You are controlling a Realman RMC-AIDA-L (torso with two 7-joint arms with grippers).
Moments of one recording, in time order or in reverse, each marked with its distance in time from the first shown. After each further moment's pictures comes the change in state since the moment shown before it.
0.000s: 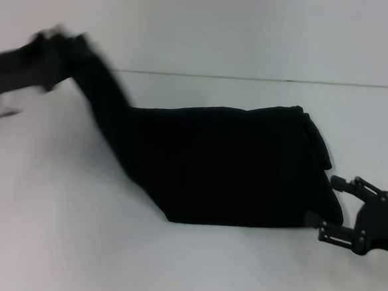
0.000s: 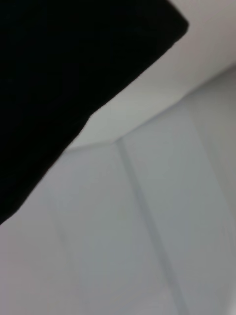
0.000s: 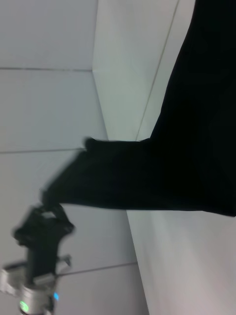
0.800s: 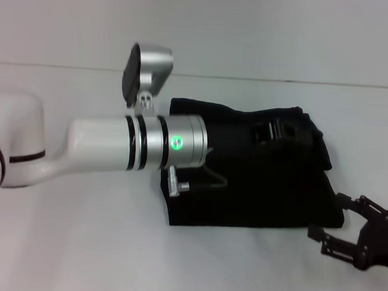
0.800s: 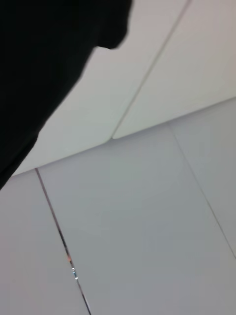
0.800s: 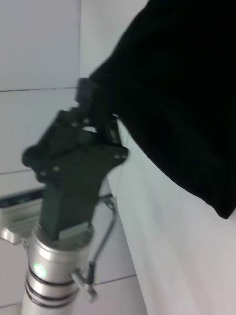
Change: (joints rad) left arm -0.302 -0.232 0.311 -0.365 -0.129 -0.361 0.276; right arm -0.049 0.013 0.017 0.025 0.002 0.024 0.004
